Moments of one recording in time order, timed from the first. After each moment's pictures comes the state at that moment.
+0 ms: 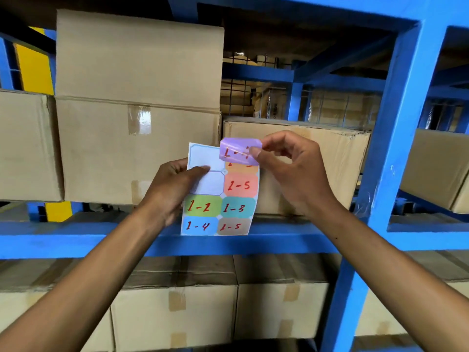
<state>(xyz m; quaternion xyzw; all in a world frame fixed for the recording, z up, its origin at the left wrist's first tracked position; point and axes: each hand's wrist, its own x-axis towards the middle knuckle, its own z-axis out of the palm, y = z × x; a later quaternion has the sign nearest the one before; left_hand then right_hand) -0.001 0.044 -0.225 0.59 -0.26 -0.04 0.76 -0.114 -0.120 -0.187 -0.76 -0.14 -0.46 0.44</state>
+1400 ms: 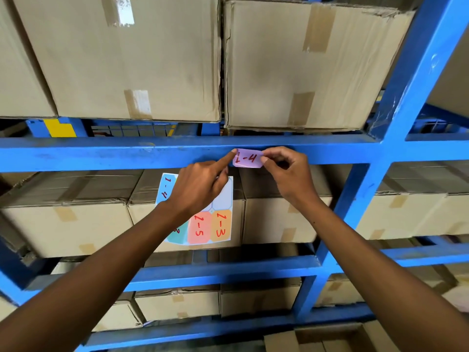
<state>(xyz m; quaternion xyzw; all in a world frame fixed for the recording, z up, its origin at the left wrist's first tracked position) -0.024 0.038 -0.372 0.82 -0.45 0.27 0.23 -0.088 -0.152 -0.374 -0.79 0.02 -0.37 0.49</state>
